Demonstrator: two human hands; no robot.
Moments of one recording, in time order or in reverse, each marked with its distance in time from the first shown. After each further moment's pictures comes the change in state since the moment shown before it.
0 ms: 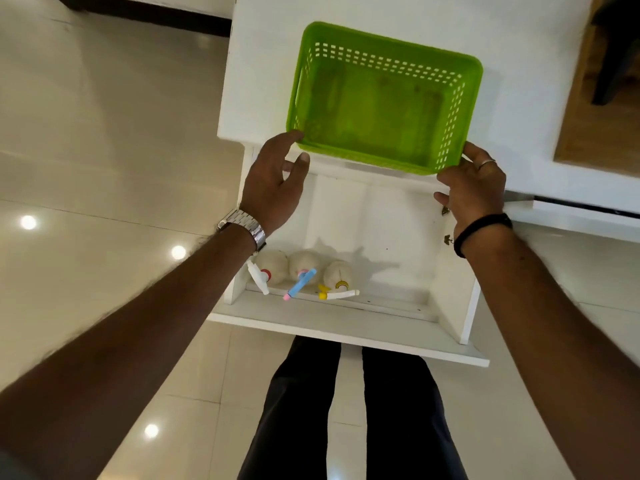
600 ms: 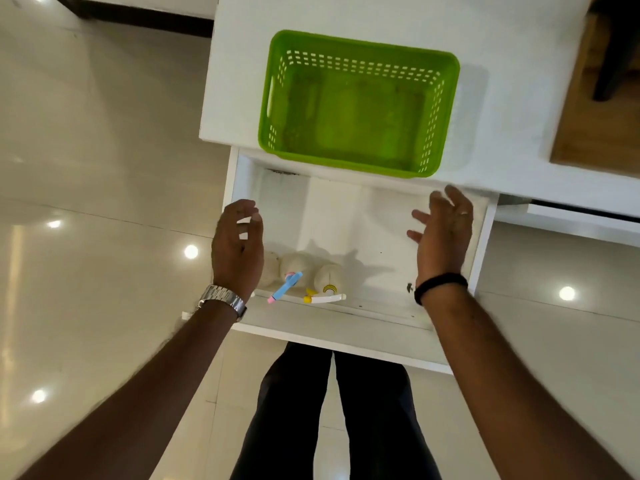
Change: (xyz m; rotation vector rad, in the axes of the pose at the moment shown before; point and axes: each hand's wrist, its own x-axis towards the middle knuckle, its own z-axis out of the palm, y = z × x) left_hand -0.078 -0.043 0.037 -0.105 0.313 -0.227; right_hand -0.033 0.053 -0.010 0.204 0.098 0.044
